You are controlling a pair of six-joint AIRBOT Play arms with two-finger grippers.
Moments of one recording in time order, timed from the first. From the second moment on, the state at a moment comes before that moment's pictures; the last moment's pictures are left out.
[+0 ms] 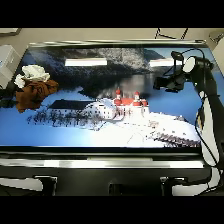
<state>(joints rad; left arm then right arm) 0.49 -1.65 1.51 1.29 -0.94 -2.00 0.01 -1.64 1.69 -1.39 1.26 1.61</state>
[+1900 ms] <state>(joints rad) -0.45 -1.13 1.33 0.98 -0.70 -1.52 0.01 -1.21 1.65 -1.54 1.46 1.62</state>
